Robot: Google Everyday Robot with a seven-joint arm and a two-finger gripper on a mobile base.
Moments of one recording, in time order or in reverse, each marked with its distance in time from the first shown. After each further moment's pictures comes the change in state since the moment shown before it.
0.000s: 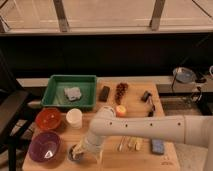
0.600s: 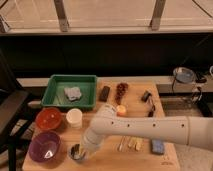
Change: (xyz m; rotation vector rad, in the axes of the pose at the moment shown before) arm -0.003 -0.015 -0.023 0.093 0.028 -0.039
